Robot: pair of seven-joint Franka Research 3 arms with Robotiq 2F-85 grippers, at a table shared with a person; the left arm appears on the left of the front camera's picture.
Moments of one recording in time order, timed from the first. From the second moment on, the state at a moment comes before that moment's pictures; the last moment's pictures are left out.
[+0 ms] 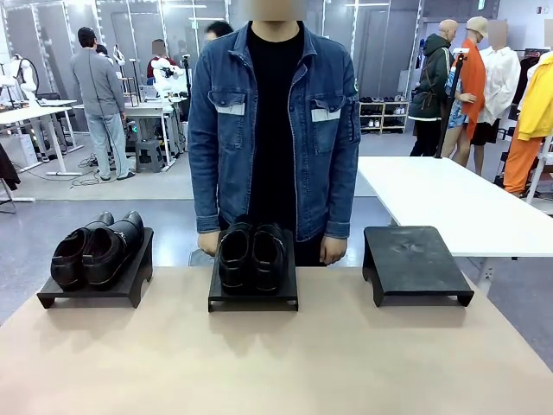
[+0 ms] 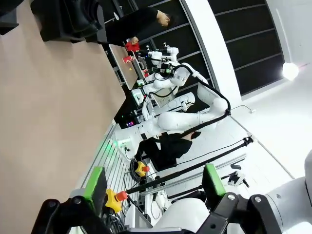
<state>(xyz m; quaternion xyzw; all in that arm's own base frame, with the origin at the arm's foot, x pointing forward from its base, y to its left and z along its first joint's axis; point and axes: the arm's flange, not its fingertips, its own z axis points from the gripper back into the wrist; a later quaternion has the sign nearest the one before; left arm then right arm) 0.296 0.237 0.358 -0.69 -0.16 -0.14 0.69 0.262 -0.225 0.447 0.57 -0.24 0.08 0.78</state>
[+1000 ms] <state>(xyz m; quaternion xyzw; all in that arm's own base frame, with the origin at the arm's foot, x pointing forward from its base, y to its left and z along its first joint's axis) 0.290 0.232 0.358 -0.70 -0.16 -0.14 0.69 0.262 -0.225 0.447 0.57 -0.24 0.08 0.78</state>
